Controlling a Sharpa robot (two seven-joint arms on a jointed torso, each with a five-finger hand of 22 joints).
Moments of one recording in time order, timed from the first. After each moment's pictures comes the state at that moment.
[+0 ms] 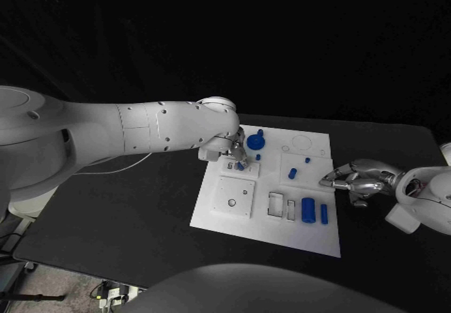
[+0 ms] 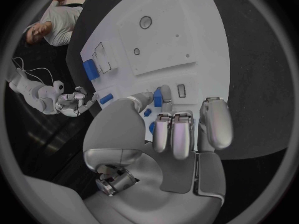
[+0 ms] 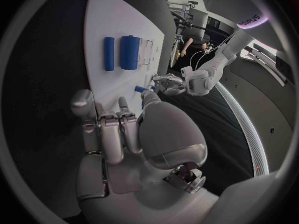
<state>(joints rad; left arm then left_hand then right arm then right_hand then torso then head) 1.36 -0.58 -0.21 1.32 -0.99 0.27 -0.70 1.11 -0.08 0.50 0.21 0.35 0.99 0.04 0.29 0.99 1.47 -0.03 1.56 1.31 1.46 -0.08 1.57 1.31 0.05 1.46 0.03 1.31 1.31 1.27 -0.93 -0.22 1.50 -0.75 0.08 -0.12 1.28 0.15 -0.08 0.25 0.59 0.72 0.15 0.21 0.31 1.46 0.07 1.53 1.31 1.46 0.02 1.57 1.31 0.12 1.10 0.14 1.09 1.31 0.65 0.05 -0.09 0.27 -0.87</state>
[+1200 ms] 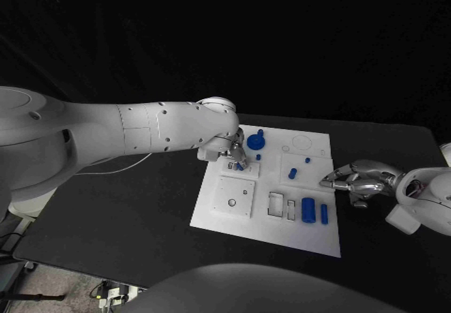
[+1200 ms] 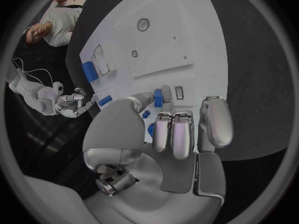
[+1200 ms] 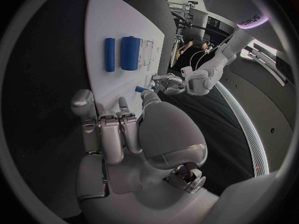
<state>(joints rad) 1.36 -0.58 -0.21 1.31 -1.00 0.29 -0.70 1.09 -0.09 0.49 0.22 0.33 0.96 0.05 0.25 0.97 1.47 -0.03 1.55 1.31 1.46 -0.08 1.57 1.31 0.05 1.45 0.04 1.28 1.31 1.27 -0.93 -0.22 1.50 -0.75 0.08 -0.12 1.28 0.15 -0.08 0.25 0.59 0.72 0.15 0.20 0.31 1.46 0.08 1.53 1.31 1.46 0.02 1.57 1.31 0.12 1.09 0.14 1.09 1.31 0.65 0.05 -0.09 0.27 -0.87</state>
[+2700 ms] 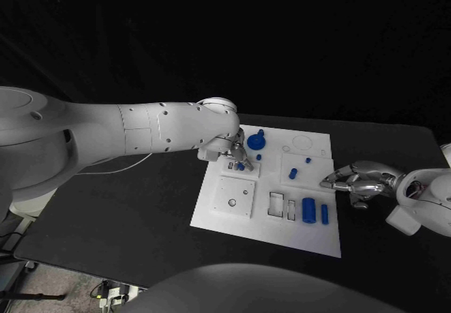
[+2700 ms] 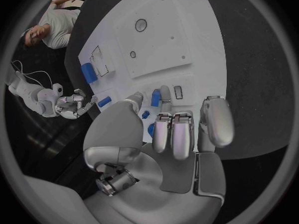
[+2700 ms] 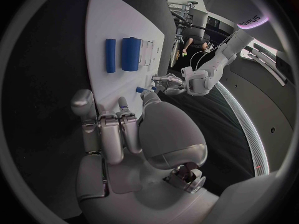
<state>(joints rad) 1.35 -0.58 -0.21 1.31 -1.02 0.29 -0.70 0.98 -0.06 0.18 0.29 0.14 0.95 0.06 0.29 0.98 1.47 -0.02 1.55 1.31 1.46 -0.07 1.57 1.31 0.05 1.46 0.05 1.27 1.31 1.27 -0.93 -0.22 1.50 -0.75 0.09 -0.12 1.28 0.15 -0.08 0.25 0.59 0.71 0.15 0.20 0.31 1.46 0.08 1.53 1.31 1.46 0.02 1.57 1.31 0.12 1.09 0.14 1.08 1.31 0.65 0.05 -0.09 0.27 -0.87</state>
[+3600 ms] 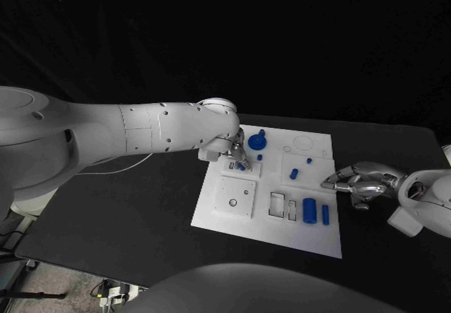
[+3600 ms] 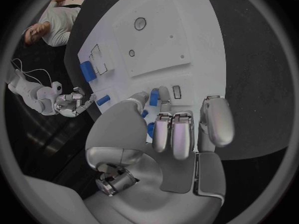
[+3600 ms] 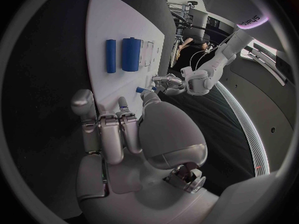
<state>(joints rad) 1.35 -0.58 -0.21 1.31 -1.01 0.27 -0.70 1.04 -0.03 0.15 0.29 0.40 0.94 0.04 0.39 1.05 1.47 -0.03 1.55 1.31 1.46 -0.07 1.57 1.31 0.05 1.47 0.04 1.26 1.31 1.27 -0.93 -0.22 1.50 -0.75 0.09 -0.12 1.28 0.15 -0.08 0.25 0.59 0.71 0.15 0.20 0.31 1.46 0.07 1.53 1.31 1.46 0.02 1.57 1.31 0.12 1.09 0.14 1.08 1.31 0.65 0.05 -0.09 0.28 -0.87</state>
